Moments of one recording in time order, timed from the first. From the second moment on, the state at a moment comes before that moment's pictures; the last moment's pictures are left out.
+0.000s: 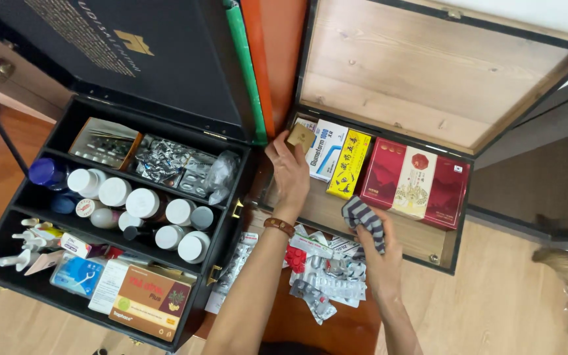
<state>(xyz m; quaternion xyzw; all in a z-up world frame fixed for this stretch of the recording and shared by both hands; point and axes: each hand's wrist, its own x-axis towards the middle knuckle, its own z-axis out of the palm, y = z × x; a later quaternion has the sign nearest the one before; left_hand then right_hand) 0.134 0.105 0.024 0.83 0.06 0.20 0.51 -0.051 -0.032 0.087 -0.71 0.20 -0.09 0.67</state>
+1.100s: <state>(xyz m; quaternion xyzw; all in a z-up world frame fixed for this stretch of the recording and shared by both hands) -0.093 0.233 0.128 0.86 -0.07 0.02 0.51 -0.158 0.067 0.117 -0.86 0.10 -0.01 0.49</state>
